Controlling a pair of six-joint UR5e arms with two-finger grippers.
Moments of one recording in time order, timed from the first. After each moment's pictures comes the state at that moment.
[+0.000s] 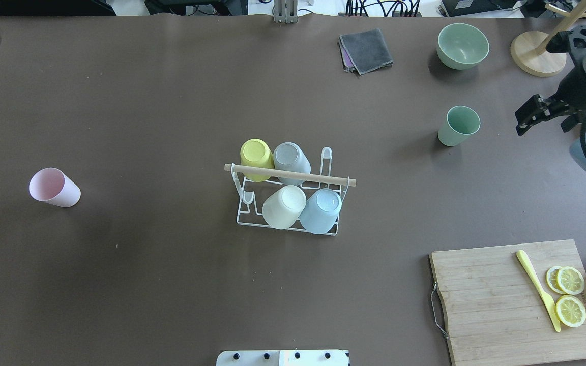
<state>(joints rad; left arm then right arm) -1.43 -1.57 -1.76 -1.45 -2.15 0.01 1.12 -1.30 1.78 -1.75 2.24 0.45</state>
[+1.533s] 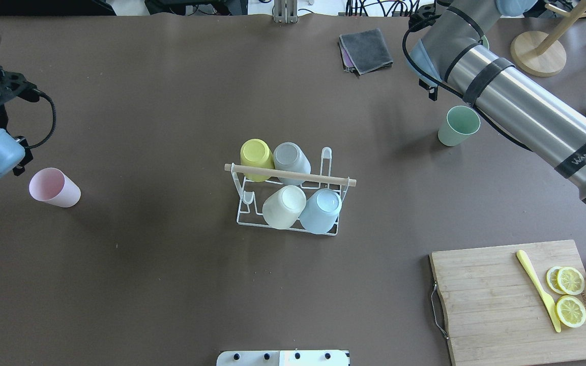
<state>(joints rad) -1.04 -1.94 -1.58 -1.03 -2.15 0.04 1.02 -0.60 0.86 -1.91 2.17 -0.12</state>
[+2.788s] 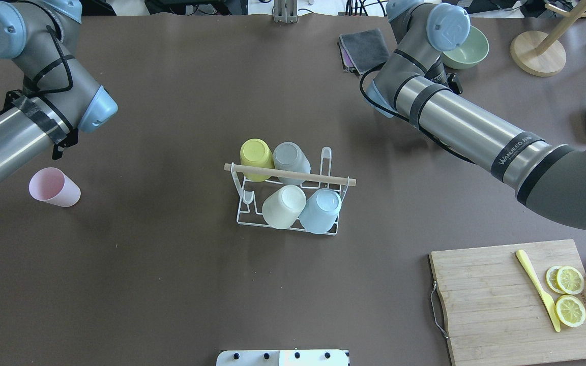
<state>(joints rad) -0.99 -2.29 -1.17 -0.78 -2.09 0.17 0.90 -0.42 0.43 -1.93 2.03 -0.32</state>
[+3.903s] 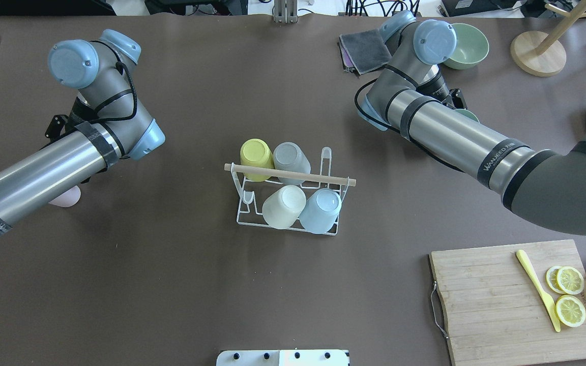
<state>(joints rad) -0.86 -2.39 -0.99 -0.77 -2.03 0.28 0.87 -0.40 0.34 -1.99 1.97 -0.37</state>
